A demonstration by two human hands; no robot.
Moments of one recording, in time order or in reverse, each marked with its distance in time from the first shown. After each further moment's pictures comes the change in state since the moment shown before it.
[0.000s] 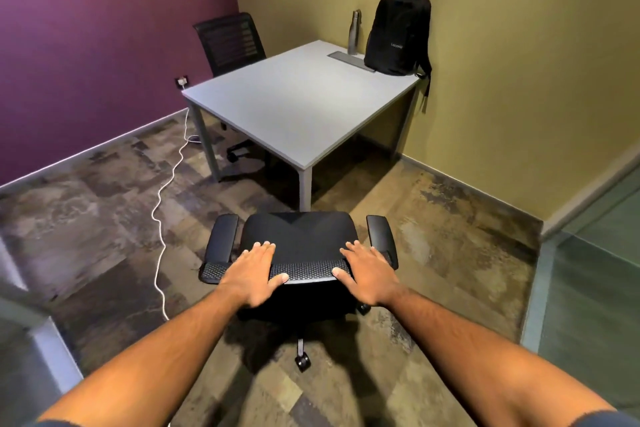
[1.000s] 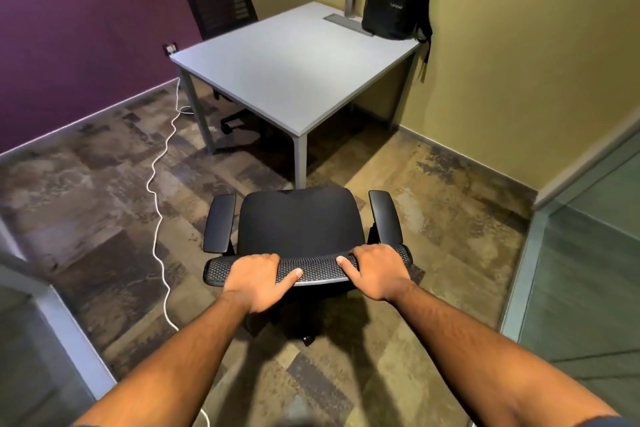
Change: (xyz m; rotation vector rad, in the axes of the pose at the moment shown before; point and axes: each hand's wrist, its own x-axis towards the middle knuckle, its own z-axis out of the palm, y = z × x) left_hand -0.045 0.026 0.080 0.118 0.285 0.072; right_hand -0.065 0.005 0.040 -0.198 0.179 -0.055
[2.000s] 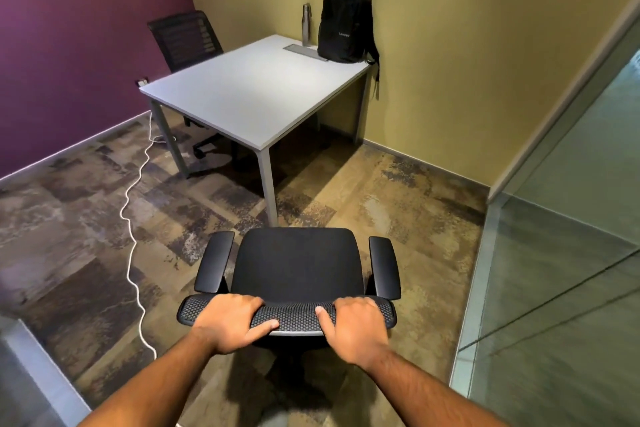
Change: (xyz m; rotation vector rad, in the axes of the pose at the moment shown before) left_hand -0.105 0.087 -0.005 0.028 -0.026 0.292; right_hand -0.199 -0.027 0.005 0.037 0.041 0.279
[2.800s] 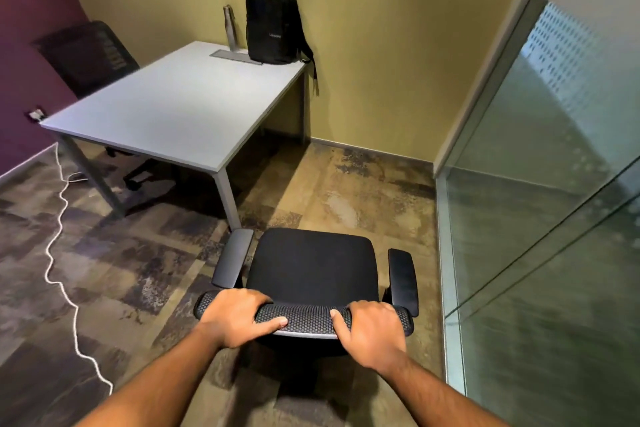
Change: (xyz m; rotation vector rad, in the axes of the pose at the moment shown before) left_hand 0.091 -0.088 -0.021 -0.113 -0.018 0.270; right_hand 0.033 -0.046 -0.005 -0.037 0.018 0.349
